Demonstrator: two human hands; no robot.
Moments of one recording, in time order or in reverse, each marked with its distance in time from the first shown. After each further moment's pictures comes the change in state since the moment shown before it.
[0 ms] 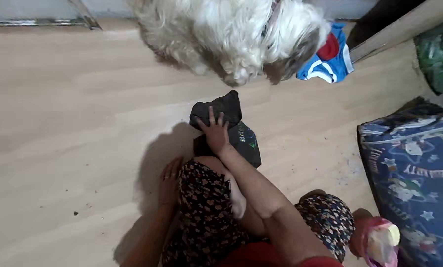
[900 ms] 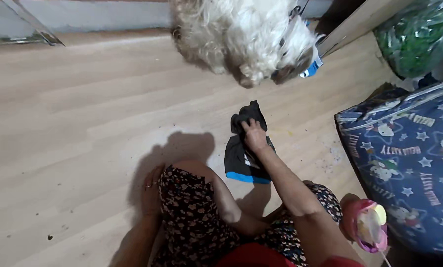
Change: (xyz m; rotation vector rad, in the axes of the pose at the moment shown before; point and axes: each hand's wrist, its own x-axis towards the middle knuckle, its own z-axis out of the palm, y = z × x) left_hand 0.003 -0.019 0.018 0.012 0.136 0.070; right_hand -0.077 0.170 -0.022 0.001 0.262 0.233
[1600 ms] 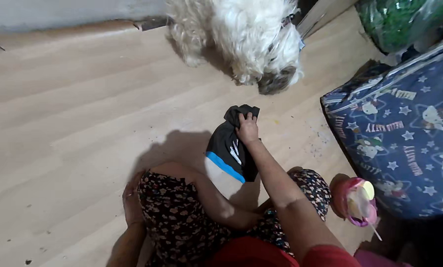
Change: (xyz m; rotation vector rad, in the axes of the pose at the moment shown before) left_hand 0.002 0.001 0.002 -0.548 0.077 -0.285; right_hand 0.000 0.035 0.008 0.075 -0.019 0.321
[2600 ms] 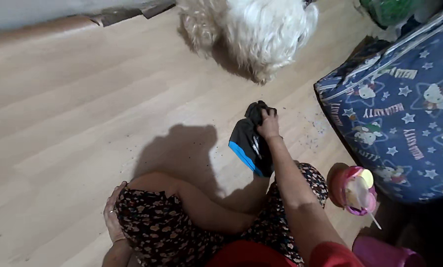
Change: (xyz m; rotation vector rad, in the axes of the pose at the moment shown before) left_hand 0.004 0.023 0.005 -0.089 -0.049 0.339; right_hand 0.007 0.121 -0.022 0.105 0.031 0.204
